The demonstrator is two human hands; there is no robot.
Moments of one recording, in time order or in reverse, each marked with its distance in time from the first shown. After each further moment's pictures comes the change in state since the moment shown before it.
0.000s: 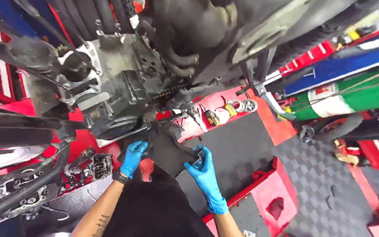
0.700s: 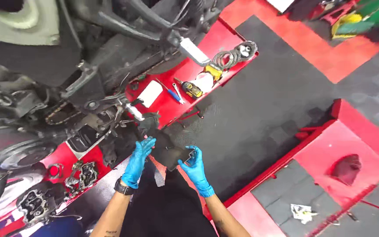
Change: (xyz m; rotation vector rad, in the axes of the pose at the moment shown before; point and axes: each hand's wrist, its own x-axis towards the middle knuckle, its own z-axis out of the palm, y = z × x) left_hand -0.033 -0.005 0.229 0.152 -0.325 -0.205; right_hand -0.005 0.217 -0.151 0.389 0.152 -0.041
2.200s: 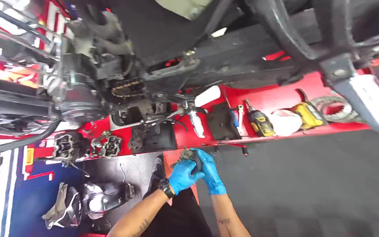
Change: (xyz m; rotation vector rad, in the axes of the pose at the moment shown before) left_hand 0.042 -0.088 0.026 0.649 0.176 0.111; right_hand 0.127 0.041 0.092 0.144 -0.487 0.460
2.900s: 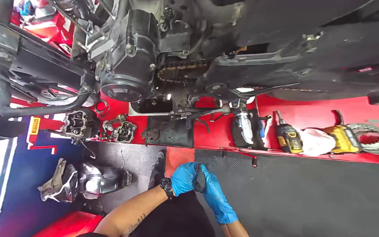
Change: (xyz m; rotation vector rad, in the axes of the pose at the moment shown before) left_hand -0.057 -0.041 -0.028 0.082 0.075 0.066; right_hand -0.077 0.002 0.084 -0.226 0.026 0.259
